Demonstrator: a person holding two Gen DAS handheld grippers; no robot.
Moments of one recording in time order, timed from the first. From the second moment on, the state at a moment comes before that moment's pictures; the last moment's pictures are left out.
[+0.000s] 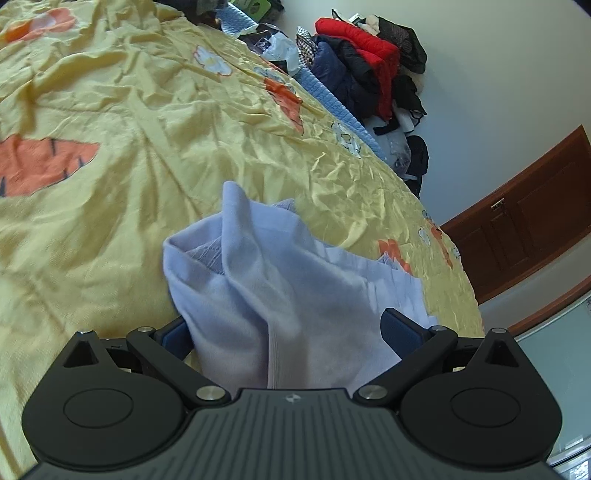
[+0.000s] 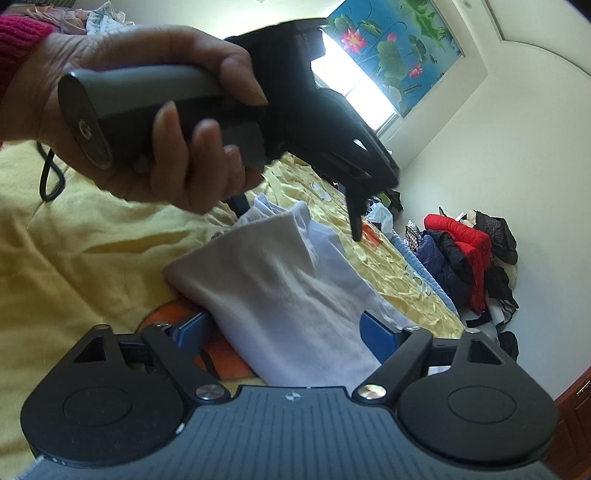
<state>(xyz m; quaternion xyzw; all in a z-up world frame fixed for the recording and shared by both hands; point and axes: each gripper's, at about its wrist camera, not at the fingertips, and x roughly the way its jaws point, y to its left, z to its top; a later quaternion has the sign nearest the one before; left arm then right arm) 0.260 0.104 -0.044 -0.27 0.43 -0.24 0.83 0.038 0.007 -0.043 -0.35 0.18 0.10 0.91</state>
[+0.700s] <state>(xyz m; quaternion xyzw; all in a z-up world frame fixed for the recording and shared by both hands) 0.280 0.095 -0.046 -0.23 0.42 -0.16 0.86 0.049 0.024 -0.043 -0.36 0.16 0.16 0.90</state>
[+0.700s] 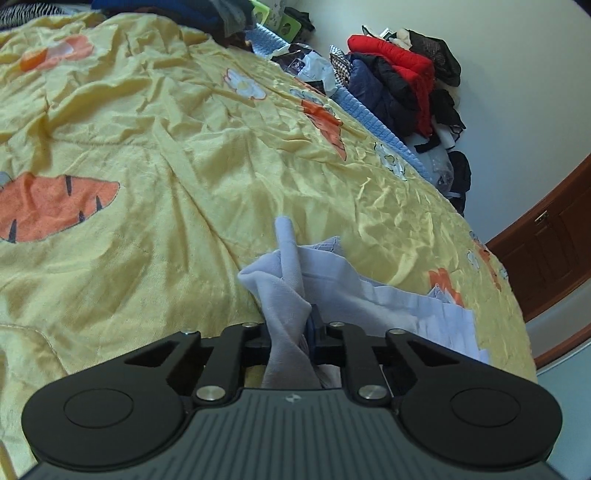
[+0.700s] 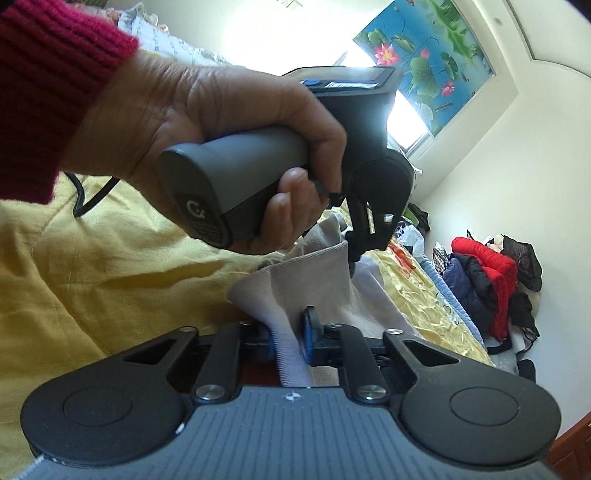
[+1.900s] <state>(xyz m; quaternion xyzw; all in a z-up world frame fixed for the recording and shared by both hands) 0.231 -0.045 0.050 -0.08 0.33 -0.11 0.93 0.027 -0.157 0.010 0.01 0.16 0.12 0.98</state>
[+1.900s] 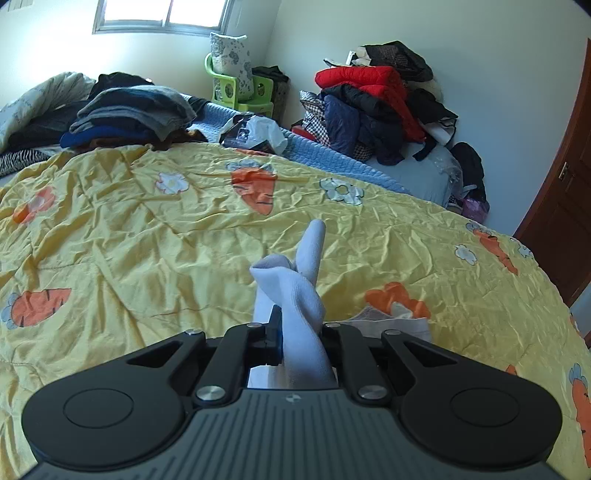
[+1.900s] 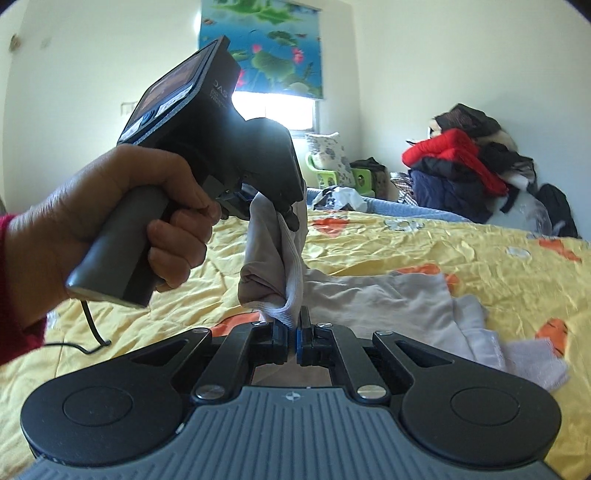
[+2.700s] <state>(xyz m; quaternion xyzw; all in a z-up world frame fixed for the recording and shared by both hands) 0.235 -0.183 0.026 0.02 0.36 -0.14 0.92 0.017 -0.267 -0.015 0.17 0.19 0.06 0.97</state>
